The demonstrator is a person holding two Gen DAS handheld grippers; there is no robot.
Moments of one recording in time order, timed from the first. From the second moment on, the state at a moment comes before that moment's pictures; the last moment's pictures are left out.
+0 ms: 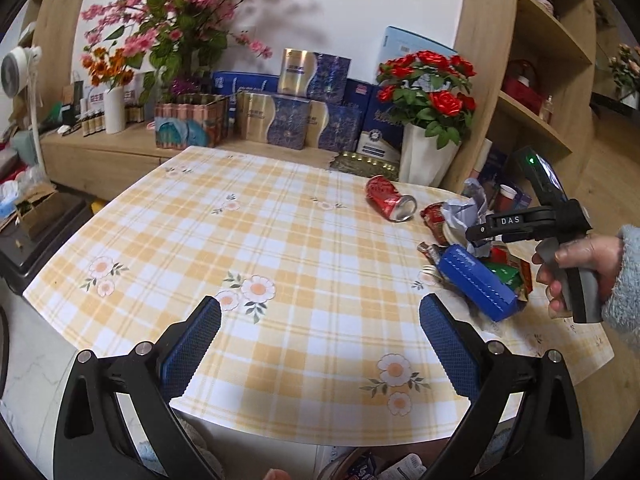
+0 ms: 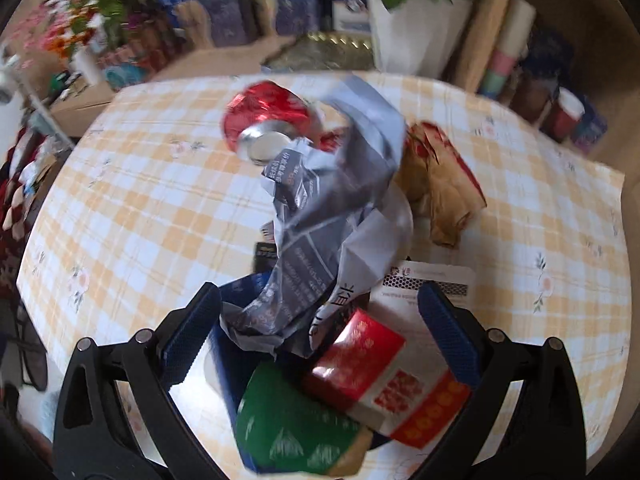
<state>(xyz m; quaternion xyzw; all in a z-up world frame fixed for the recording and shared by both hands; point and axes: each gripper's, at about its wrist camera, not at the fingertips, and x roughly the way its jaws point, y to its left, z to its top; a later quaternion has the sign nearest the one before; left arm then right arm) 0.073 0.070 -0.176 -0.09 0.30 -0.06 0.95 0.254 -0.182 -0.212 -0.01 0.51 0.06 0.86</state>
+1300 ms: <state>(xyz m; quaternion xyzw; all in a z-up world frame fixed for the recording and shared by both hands) 0.218 -0.016 -0.163 -0.03 0.33 -0.19 0.92 0.211 -0.314 -0.156 0.13 0.39 0.07 0.91</state>
